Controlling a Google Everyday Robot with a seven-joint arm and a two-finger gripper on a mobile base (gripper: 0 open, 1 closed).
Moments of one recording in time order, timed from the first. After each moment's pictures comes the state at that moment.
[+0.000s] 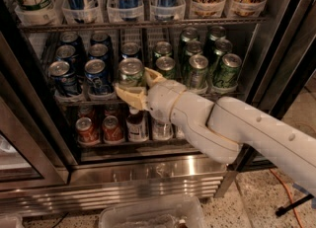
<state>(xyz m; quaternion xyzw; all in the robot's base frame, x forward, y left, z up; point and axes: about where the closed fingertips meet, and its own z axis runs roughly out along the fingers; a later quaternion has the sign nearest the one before) 0.554 0.054 0.884 -0.34 0.62 0.26 0.65</state>
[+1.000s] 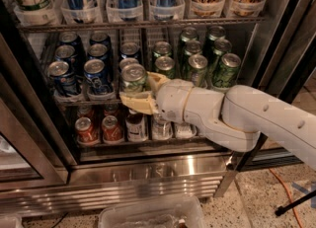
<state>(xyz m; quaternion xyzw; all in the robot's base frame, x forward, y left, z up) 0.533 0.049 0.879 -0.41 0.61 0.29 0.61</state>
